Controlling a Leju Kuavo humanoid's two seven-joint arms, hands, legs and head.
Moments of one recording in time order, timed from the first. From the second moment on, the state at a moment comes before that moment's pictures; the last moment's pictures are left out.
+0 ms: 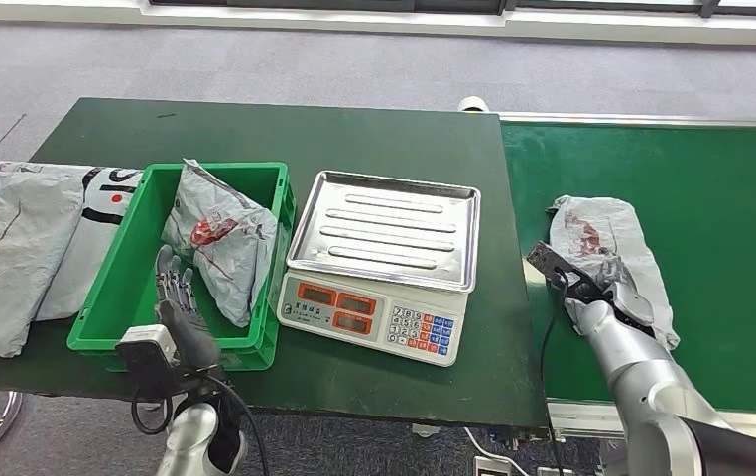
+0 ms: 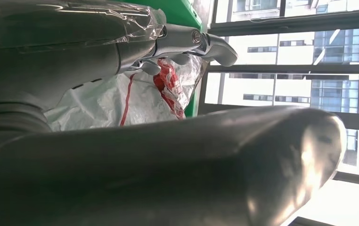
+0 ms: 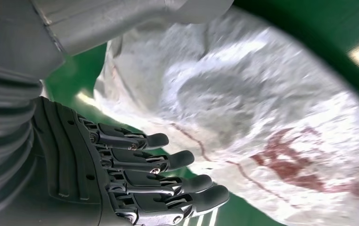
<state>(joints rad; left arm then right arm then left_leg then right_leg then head) -0.09 -0.24 -0.07 -1.30 0.00 0.35 -0.68 -0.74 -0.11 -0.21 -0.27 1.45 -0.18 0.27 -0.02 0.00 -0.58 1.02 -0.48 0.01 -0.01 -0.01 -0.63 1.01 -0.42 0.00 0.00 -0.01</state>
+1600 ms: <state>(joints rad) -0.09 -0.24 -0.07 -1.29 0.01 0.35 -0.68 -0.72 -0.15 -0.31 -0.27 1.45 -0.09 0.34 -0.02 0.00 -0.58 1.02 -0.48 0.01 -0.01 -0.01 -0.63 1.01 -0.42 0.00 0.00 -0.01</state>
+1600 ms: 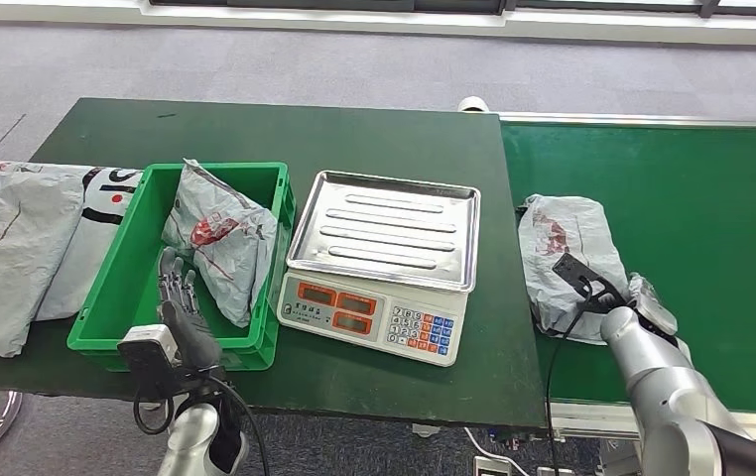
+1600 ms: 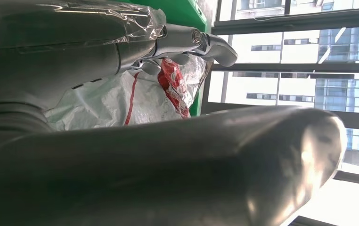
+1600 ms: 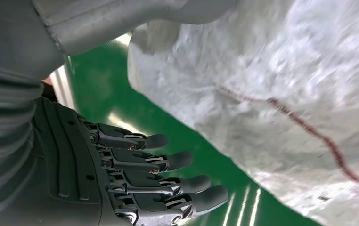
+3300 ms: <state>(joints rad) -0.10 -0.24 -0.07 -1.29 -0.01 0.34 -0.65 -0.76 -0.09 -0.32 -0.27 1.55 -0.01 0.20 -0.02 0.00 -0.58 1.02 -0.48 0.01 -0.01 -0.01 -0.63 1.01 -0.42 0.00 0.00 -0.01</state>
